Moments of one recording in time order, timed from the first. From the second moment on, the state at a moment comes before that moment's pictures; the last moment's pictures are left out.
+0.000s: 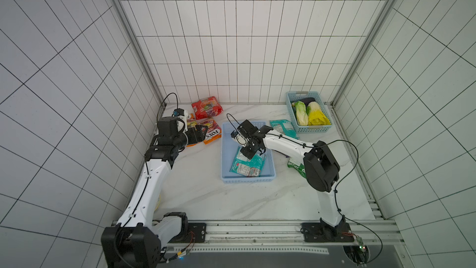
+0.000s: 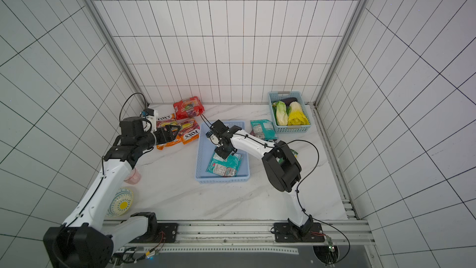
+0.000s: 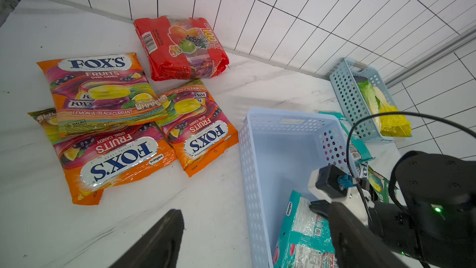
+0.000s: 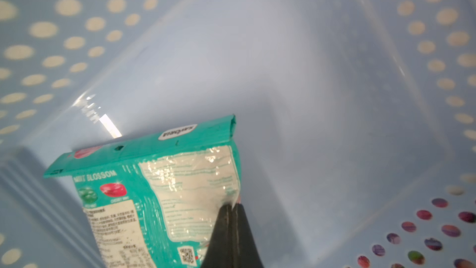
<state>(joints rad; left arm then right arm) 0.02 1.12 0.99 -0.45 0.36 -0.29 0.92 2.06 1.65 -0.78 0.04 -0.28</state>
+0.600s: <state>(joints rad) 0.03 1.12 1.00 -0.46 0.33 -0.29 0.96 2.12 1.67 -0.72 0.00 -0.34</state>
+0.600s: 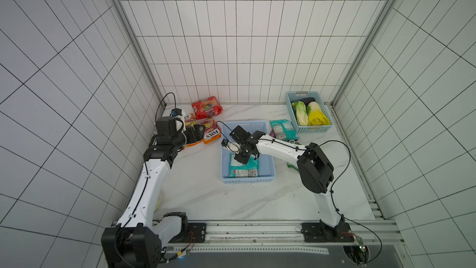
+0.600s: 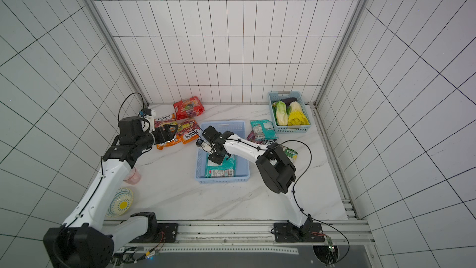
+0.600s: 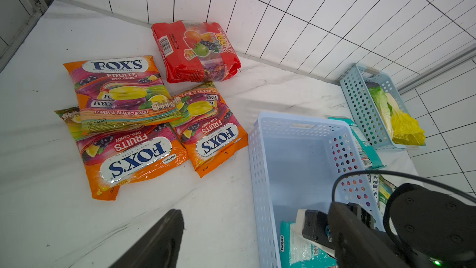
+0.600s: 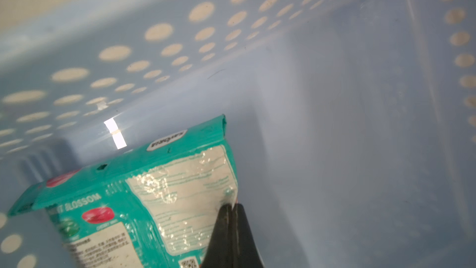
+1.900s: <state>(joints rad) 0.03 1.12 1.00 -0.47 0.33 -0.28 0.75 1.58 1.31 -0.52 0.16 0.27</state>
